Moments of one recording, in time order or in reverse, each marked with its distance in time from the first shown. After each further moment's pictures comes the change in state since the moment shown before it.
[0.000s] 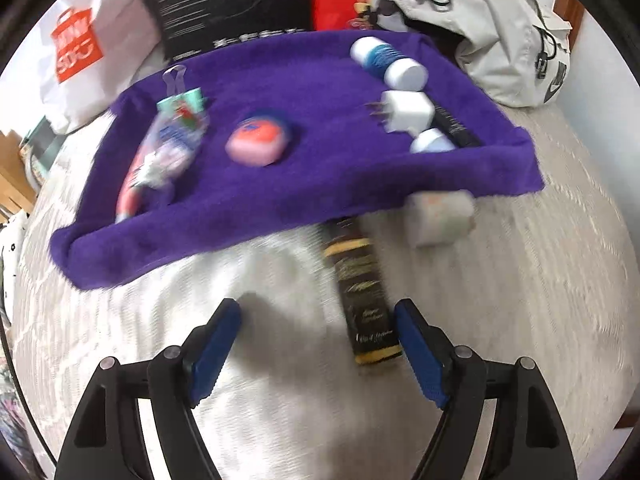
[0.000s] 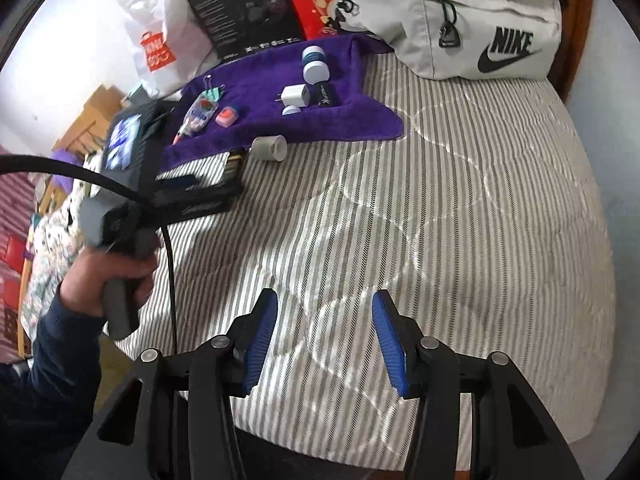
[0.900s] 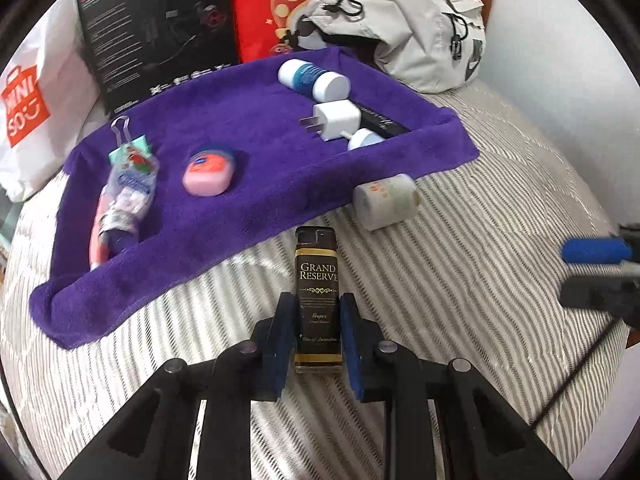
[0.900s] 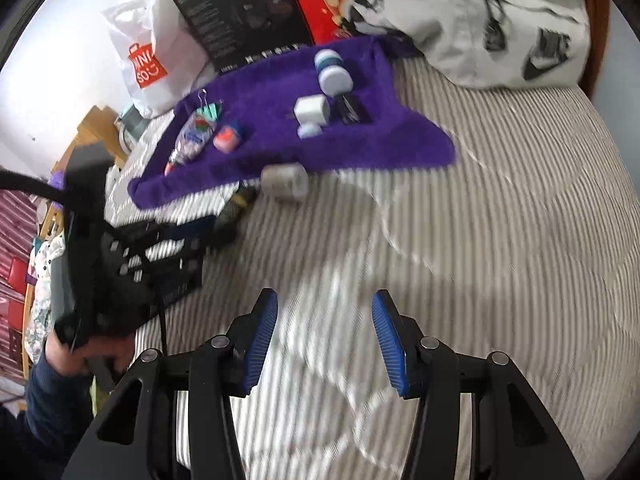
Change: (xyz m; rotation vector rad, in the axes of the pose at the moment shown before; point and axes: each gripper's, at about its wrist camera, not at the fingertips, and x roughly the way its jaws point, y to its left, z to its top) left arm -0.011 -0.001 -0.007 0.236 -0.107 -0.156; right arm 0.063 0.031 0.044 0.014 -0.066 0.023
